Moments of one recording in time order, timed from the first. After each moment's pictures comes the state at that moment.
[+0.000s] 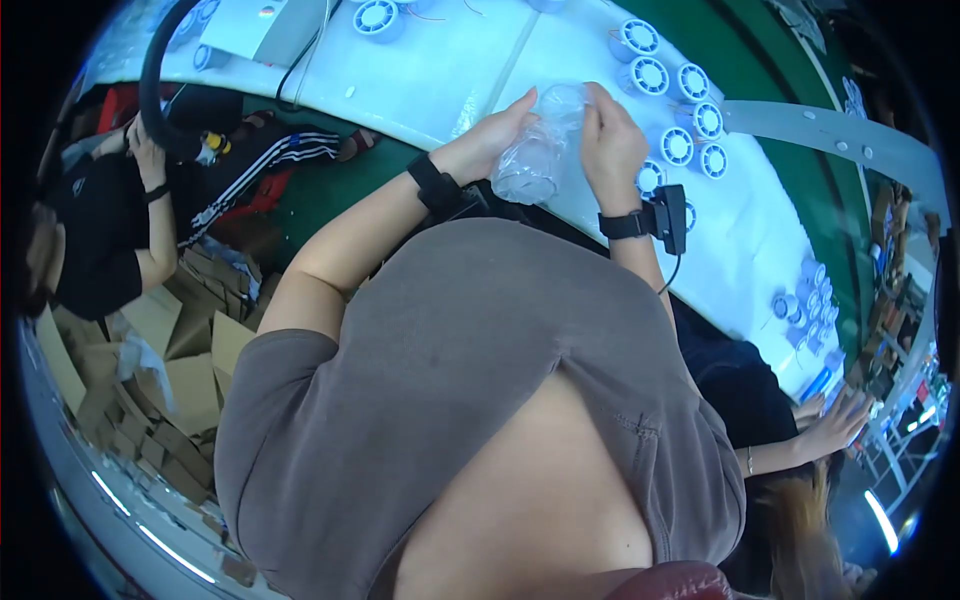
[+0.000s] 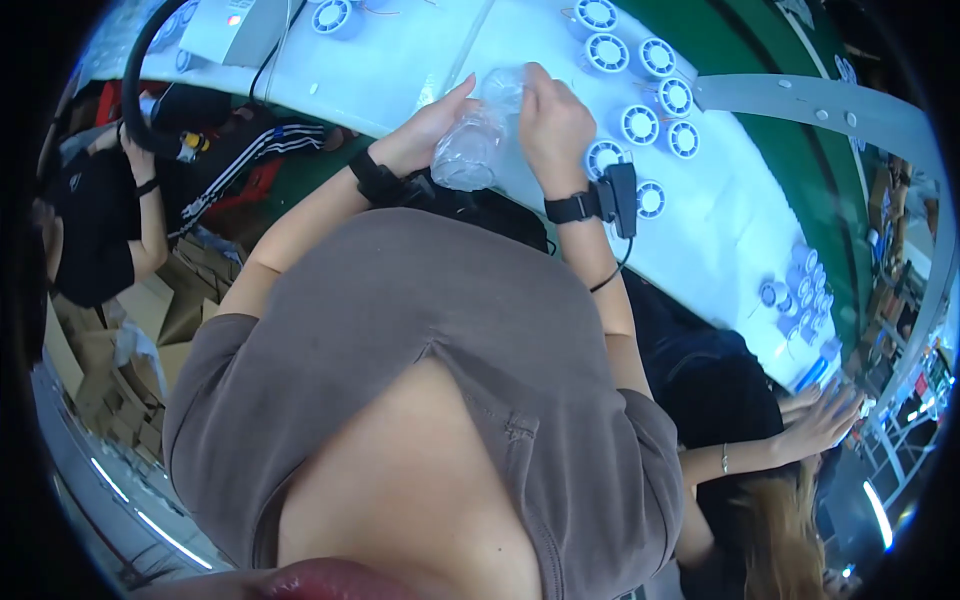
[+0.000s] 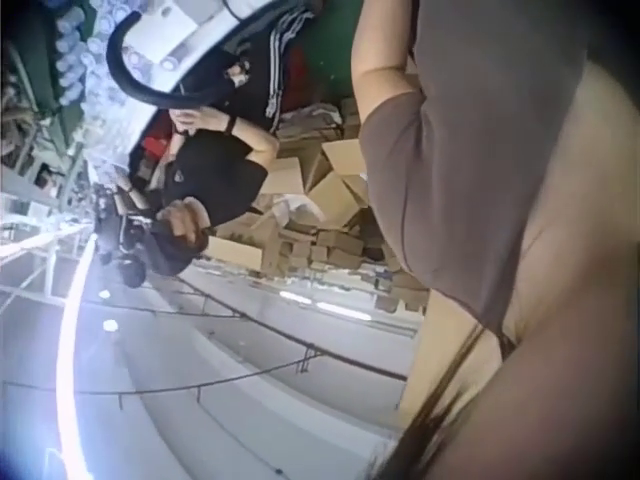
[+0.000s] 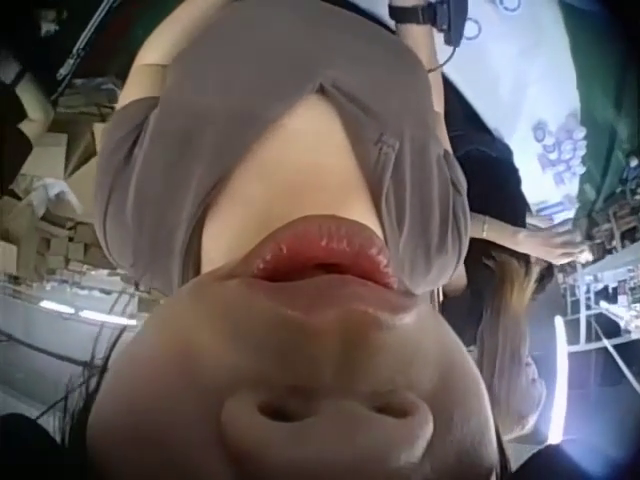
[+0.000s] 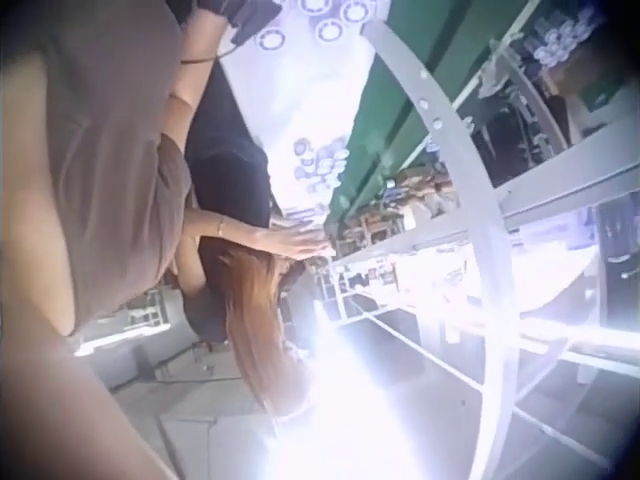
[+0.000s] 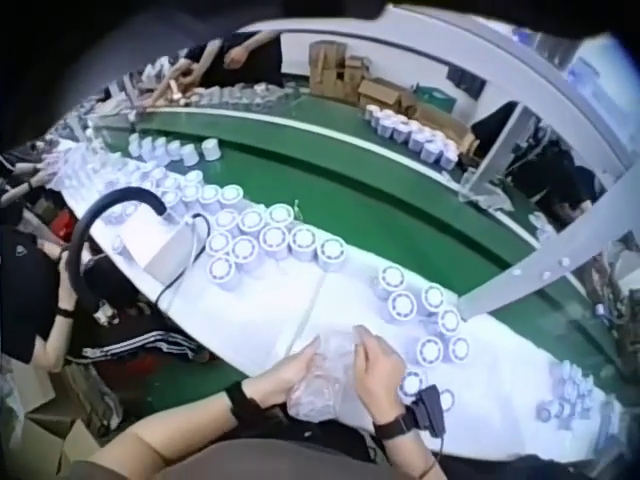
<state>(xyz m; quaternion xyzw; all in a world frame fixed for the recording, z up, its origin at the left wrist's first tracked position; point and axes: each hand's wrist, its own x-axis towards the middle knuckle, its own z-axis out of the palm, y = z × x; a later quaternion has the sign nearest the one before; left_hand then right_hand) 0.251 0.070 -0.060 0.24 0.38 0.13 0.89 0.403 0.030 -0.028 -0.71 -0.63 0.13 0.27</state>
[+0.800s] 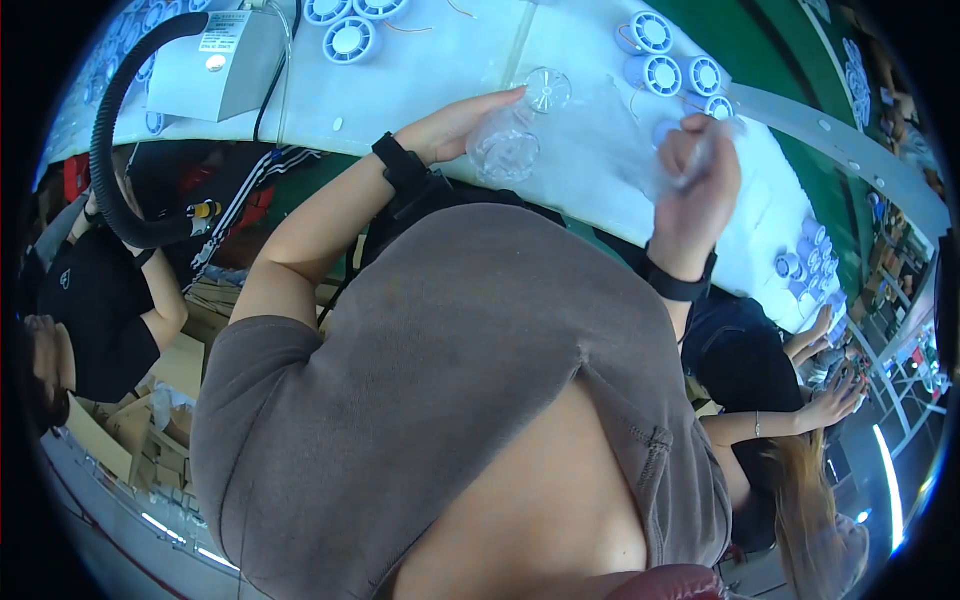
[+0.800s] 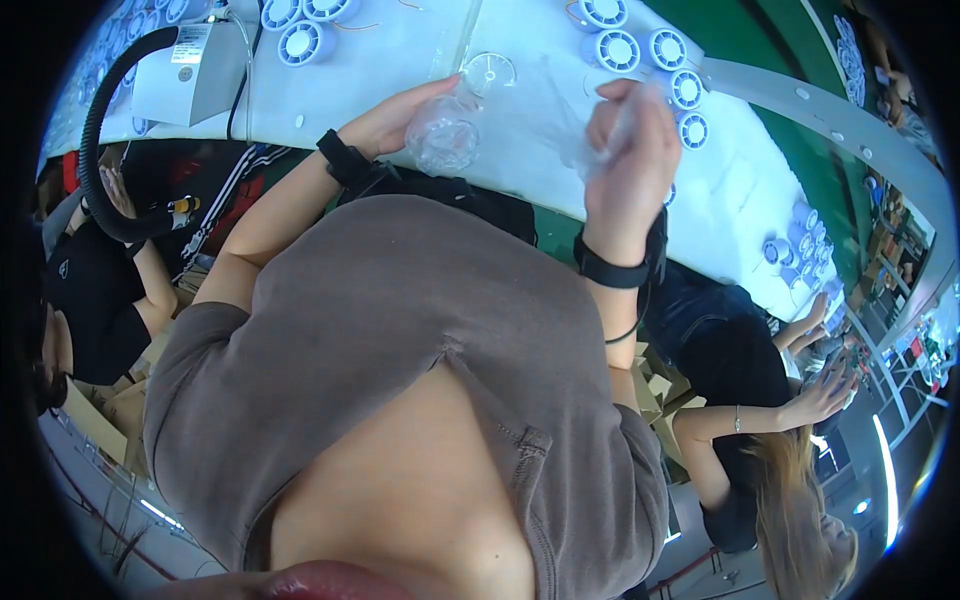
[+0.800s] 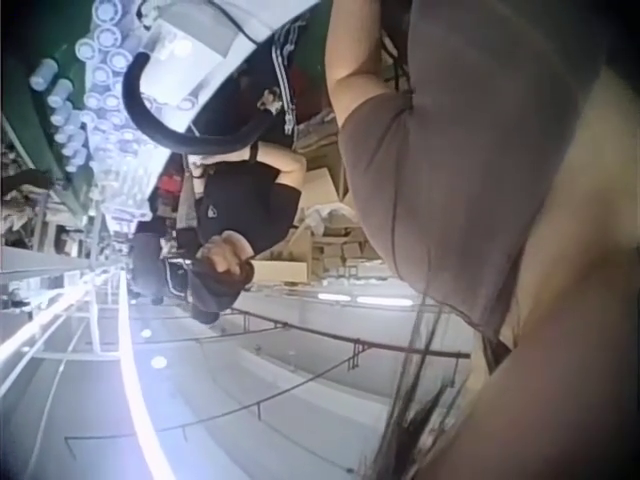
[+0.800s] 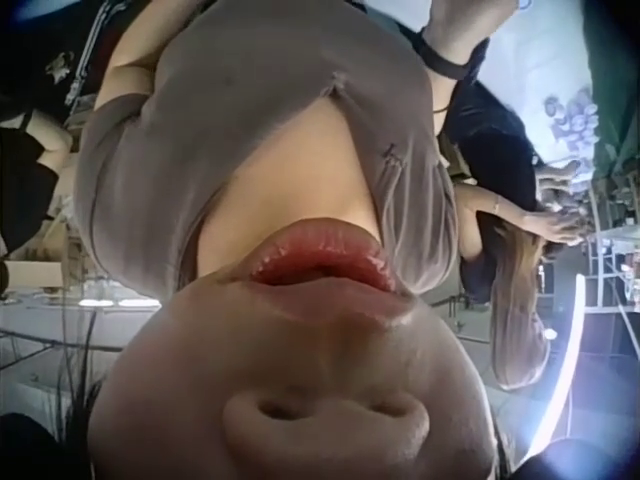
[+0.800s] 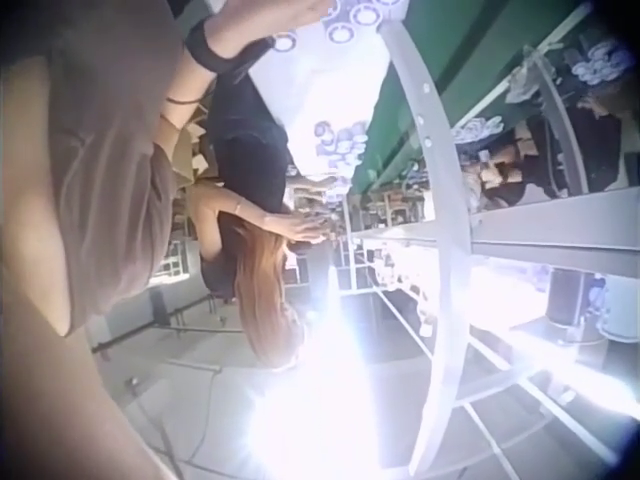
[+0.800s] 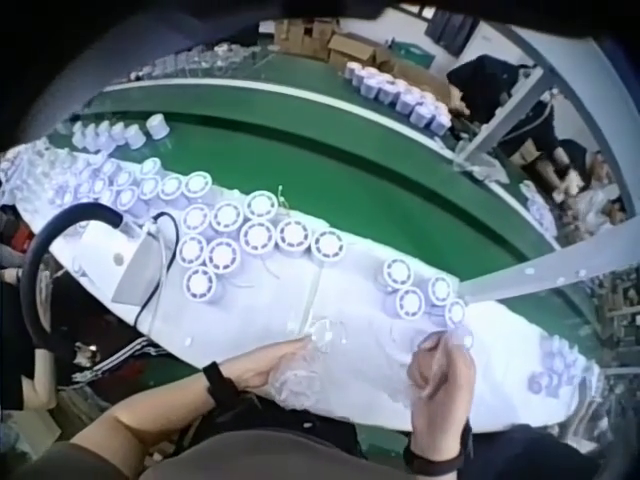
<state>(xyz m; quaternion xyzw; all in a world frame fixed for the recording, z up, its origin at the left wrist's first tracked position) 0.213 0.134 -0.087 0.19 0.33 0.03 0.93 0.410 0.049 0.042 -0.57 -0.21 0.48 0.63</state>
